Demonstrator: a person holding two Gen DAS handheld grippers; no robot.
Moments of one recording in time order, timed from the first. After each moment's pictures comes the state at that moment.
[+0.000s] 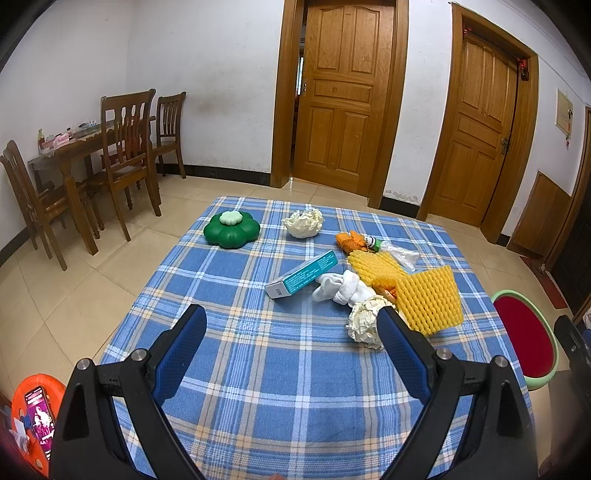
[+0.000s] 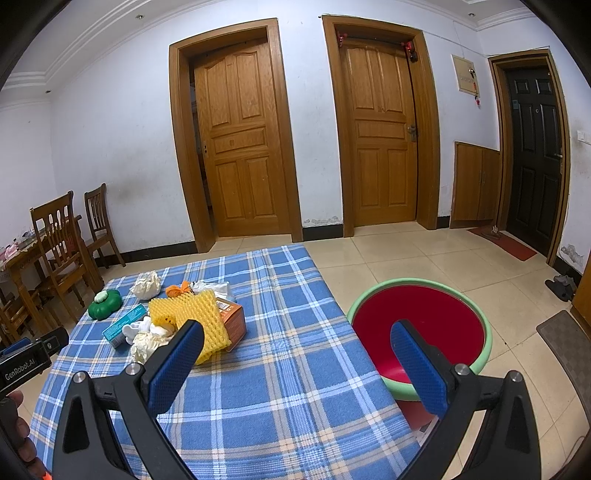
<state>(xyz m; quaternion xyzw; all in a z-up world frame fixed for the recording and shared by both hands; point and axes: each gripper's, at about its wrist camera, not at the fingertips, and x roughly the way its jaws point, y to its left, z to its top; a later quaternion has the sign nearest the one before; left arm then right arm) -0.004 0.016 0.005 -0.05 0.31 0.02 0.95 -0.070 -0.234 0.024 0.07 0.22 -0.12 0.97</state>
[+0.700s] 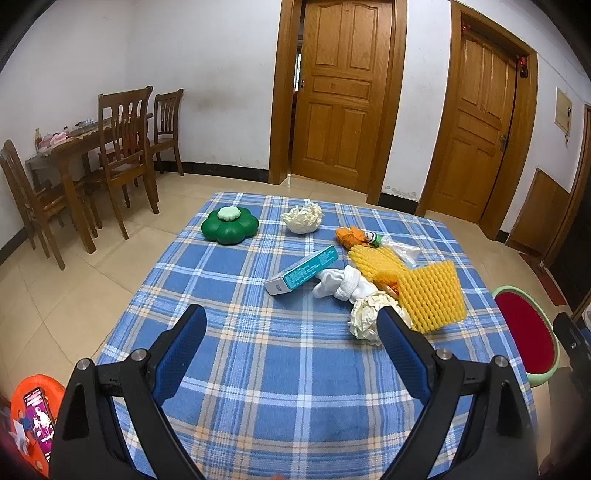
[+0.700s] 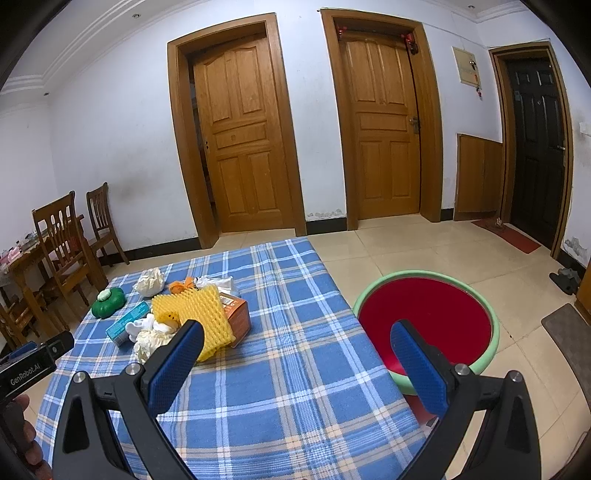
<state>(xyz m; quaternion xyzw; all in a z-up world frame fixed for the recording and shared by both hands) -0.004 0.019 0.001 -0.05 0.31 0.02 0.95 -0.069 -0.229 0.015 0.07 0.23 -0.11 0.96</state>
